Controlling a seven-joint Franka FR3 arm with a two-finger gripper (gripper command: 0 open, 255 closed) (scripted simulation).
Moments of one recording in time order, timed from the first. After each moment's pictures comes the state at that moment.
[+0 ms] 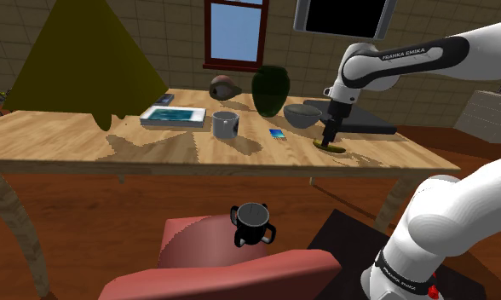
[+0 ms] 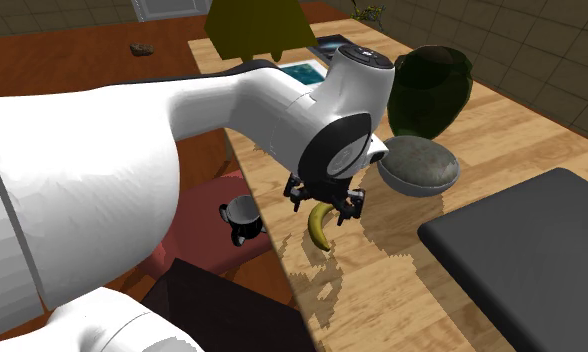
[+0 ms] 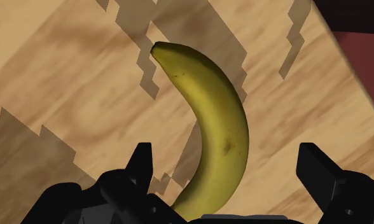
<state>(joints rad) -0.07 -0.57 -0.39 -2.46 -0.09 1.89 -0.47</state>
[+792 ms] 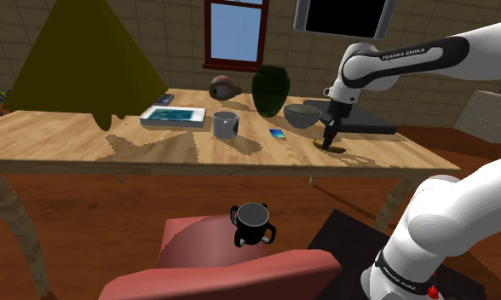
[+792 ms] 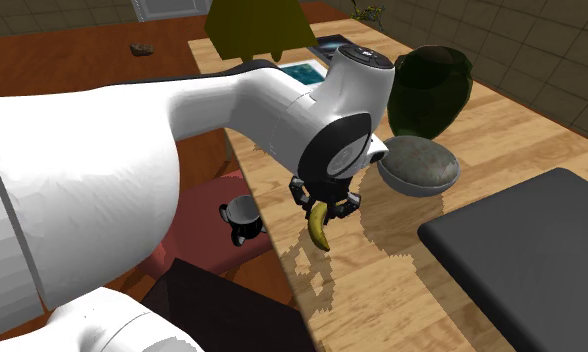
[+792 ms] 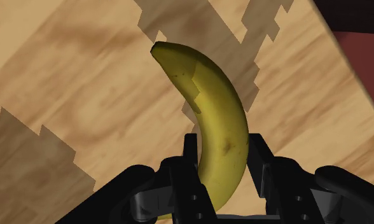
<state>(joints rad) -0.07 -0.57 -0.39 -2.46 -0.09 1.89 -0.47</state>
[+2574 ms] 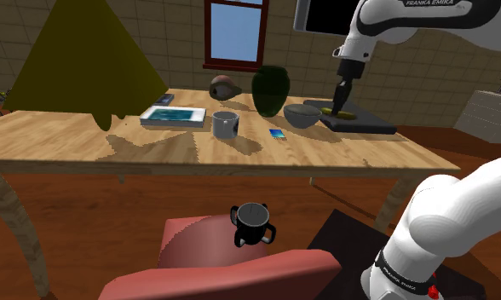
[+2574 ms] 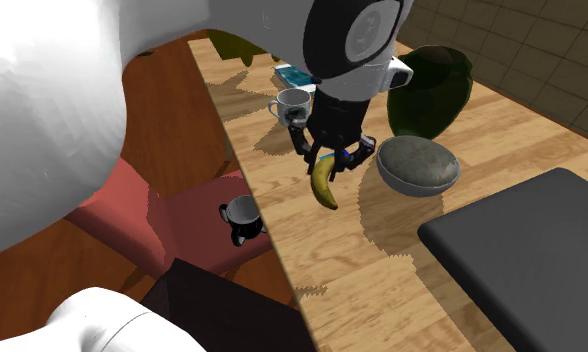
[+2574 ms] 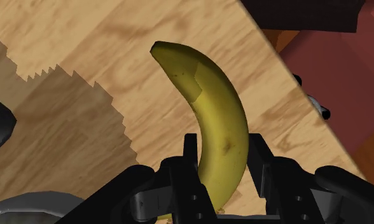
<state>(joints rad) -0.05 -0.56 -0.35 -2.11 -0.06 1.56 -0.45</state>
